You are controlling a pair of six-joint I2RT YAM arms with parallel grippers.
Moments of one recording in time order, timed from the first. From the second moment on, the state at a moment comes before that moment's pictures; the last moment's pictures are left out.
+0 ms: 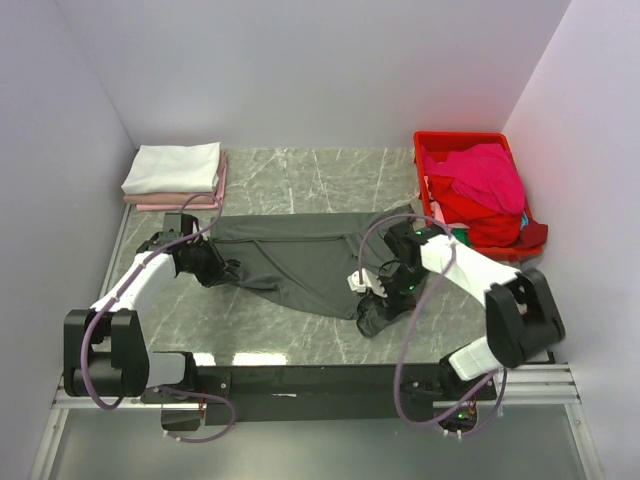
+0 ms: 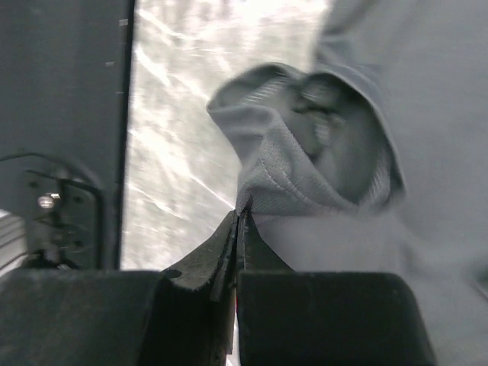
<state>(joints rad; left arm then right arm) -0.02 1.28 0.75 -0.58 0.41 -0.65 0.44 1.41 0.91 -1.11 -0.57 -1.31</state>
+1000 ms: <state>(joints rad) -0.02 1.29 0.75 -0.59 0.43 -0.64 0.40 1.27 0.71 -1.03 -0.47 -1.21</state>
